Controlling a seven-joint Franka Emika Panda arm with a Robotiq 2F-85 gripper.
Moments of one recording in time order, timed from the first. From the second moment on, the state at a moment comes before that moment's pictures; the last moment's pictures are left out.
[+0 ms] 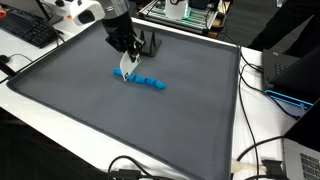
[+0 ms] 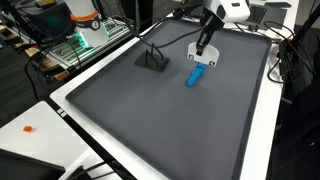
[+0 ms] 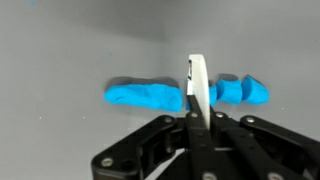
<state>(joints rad) 0.05 0.49 0.04 -1.73 0.03 2.09 -0.04</state>
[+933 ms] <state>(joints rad) 0.04 0.52 0.01 -1.73 0.00 2.12 -0.04</state>
